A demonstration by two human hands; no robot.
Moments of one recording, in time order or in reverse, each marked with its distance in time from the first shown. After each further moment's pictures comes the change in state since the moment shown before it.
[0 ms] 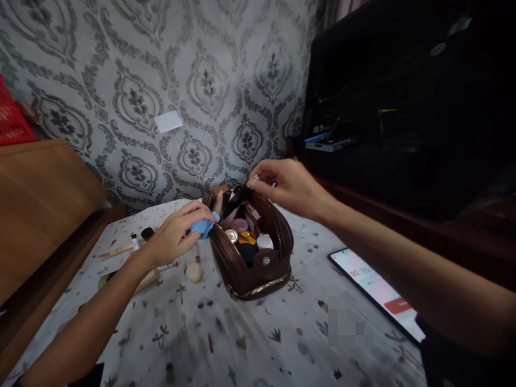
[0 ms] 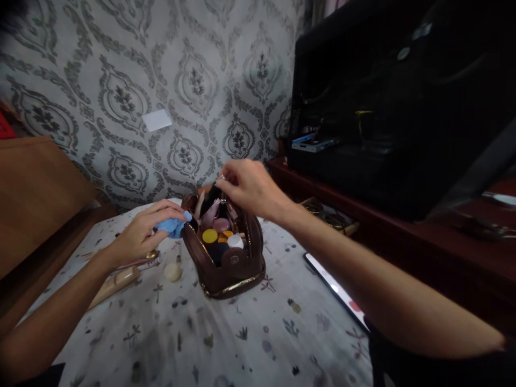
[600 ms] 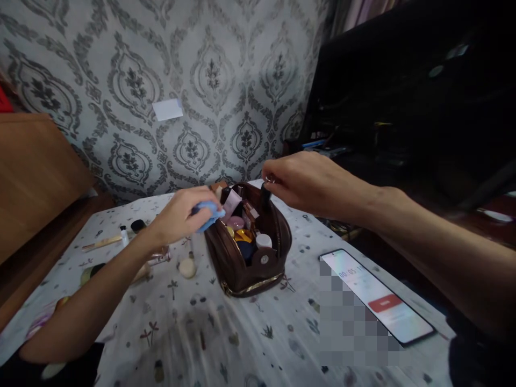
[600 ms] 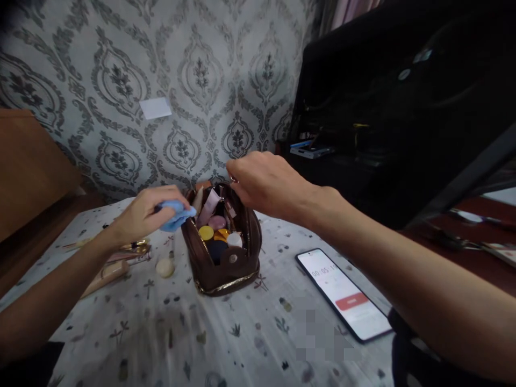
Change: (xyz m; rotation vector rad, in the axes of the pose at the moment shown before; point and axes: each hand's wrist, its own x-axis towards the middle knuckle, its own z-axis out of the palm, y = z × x) left_hand 0.028 0.005 -0.004 -0.025 0.072 -0.088; right_hand 0.005 -0.026 -0.033 -0.736 -0.305 -0.119
